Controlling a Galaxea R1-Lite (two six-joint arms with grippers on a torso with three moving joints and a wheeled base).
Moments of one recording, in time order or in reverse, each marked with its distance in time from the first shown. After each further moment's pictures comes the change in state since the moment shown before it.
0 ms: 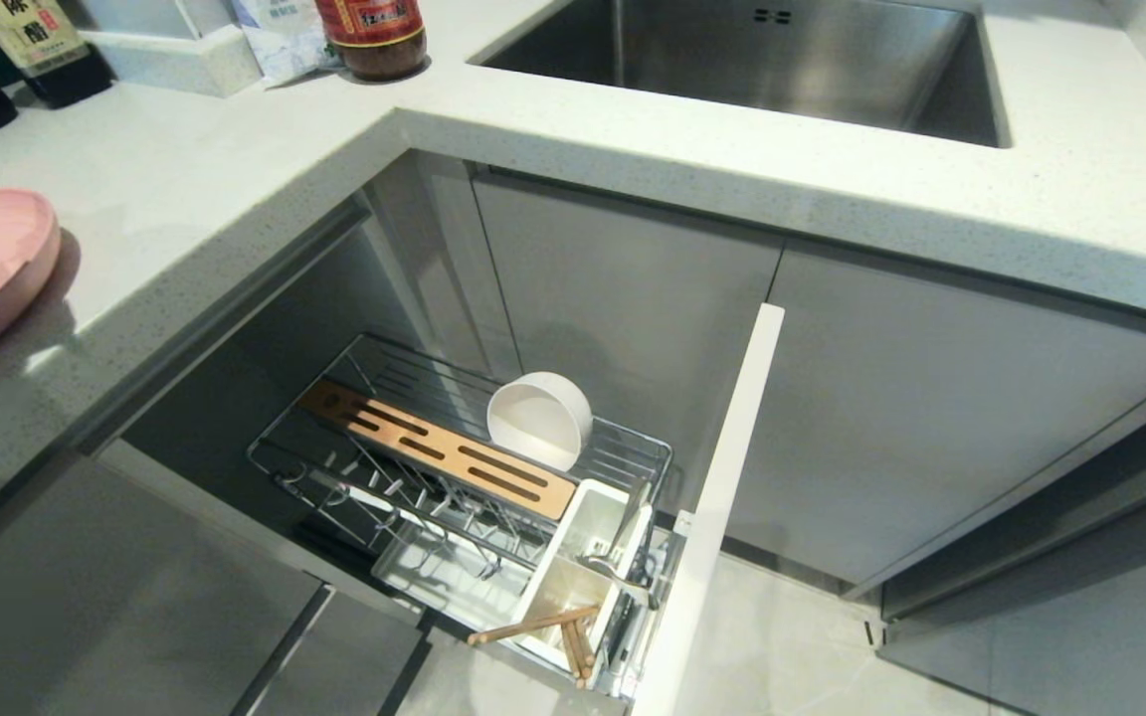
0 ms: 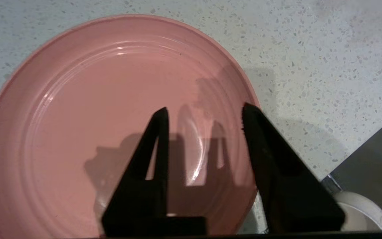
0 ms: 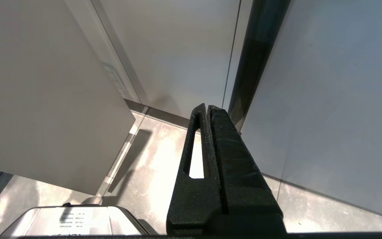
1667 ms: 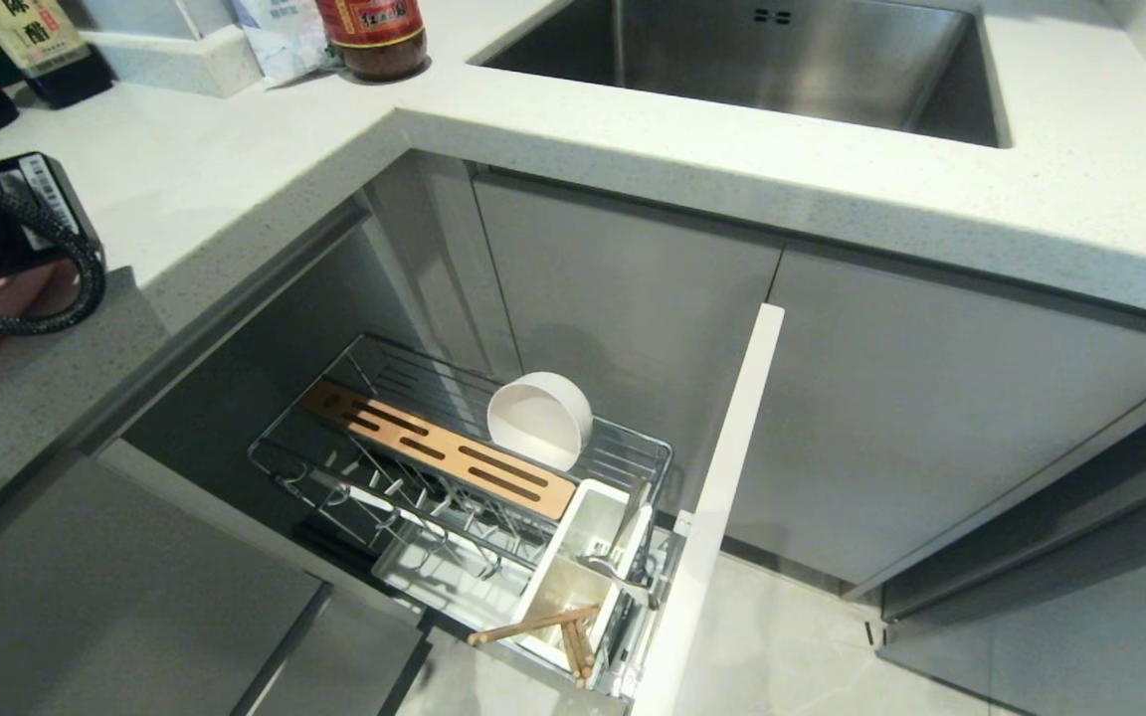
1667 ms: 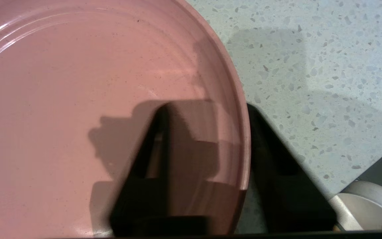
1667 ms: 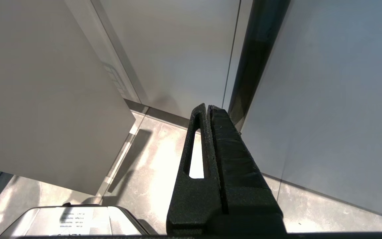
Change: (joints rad) left arm -0.027 0.118 0.007 0.005 -0.001 -0.035; right arm 0.000 0.000 0.000 0.000 0.000 0.000
